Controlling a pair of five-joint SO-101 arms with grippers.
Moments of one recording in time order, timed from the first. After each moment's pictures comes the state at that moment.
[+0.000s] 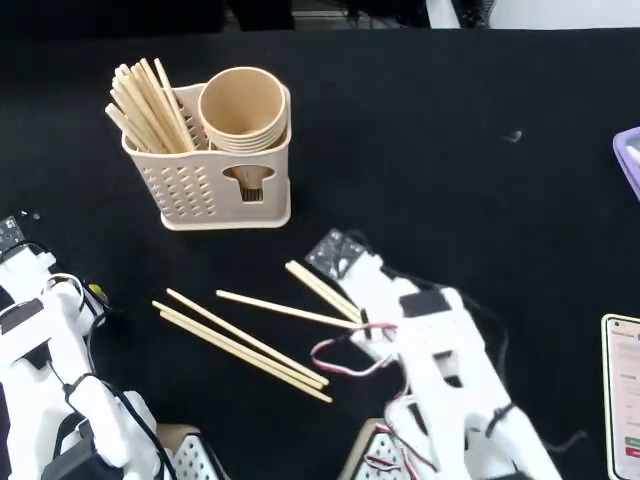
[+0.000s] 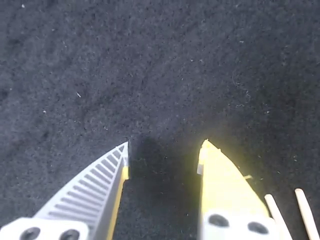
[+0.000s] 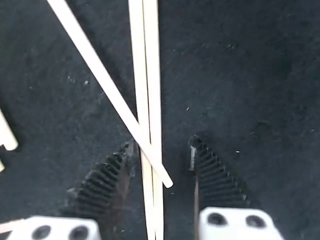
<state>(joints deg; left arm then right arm) -42.6 -34.6 66.9 40.0 -2.5 -11.6 -41.0 73.2 56.1 37.9</state>
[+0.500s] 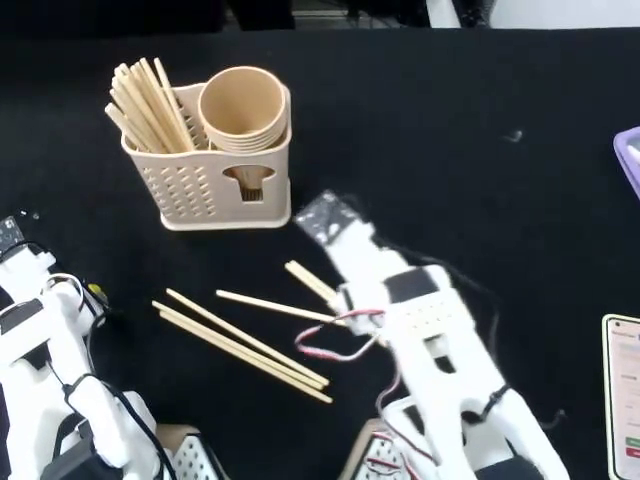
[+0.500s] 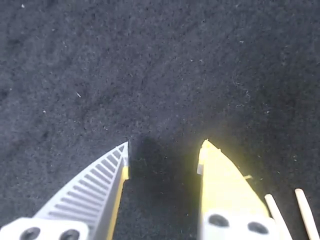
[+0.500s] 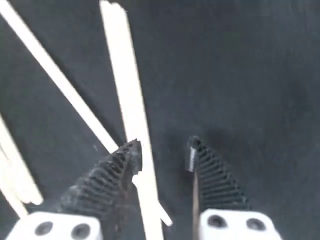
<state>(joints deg) -42.6 -34.6 66.9 40.0 -2.5 -17.5 -36.8 63.3 53.5 26.3</state>
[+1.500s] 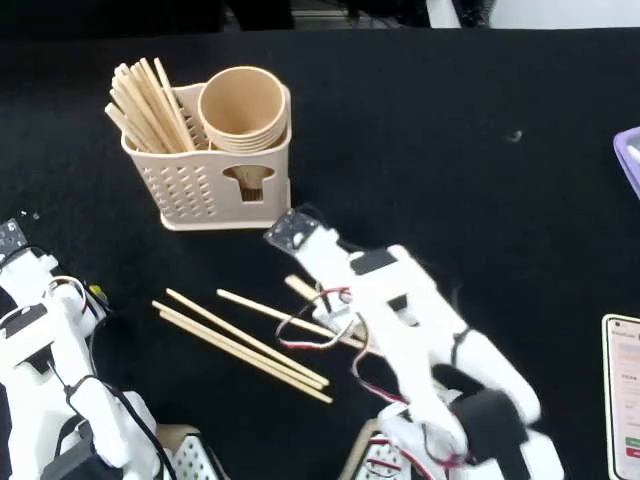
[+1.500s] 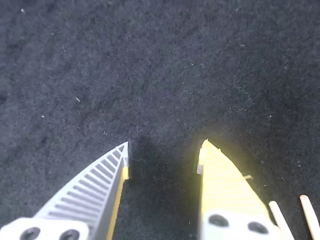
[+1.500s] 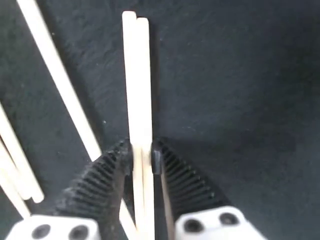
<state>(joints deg) -42.6 -34.6 69.4 35.7 -2.6 -22.6 -17.4 56.5 52.1 29.7</state>
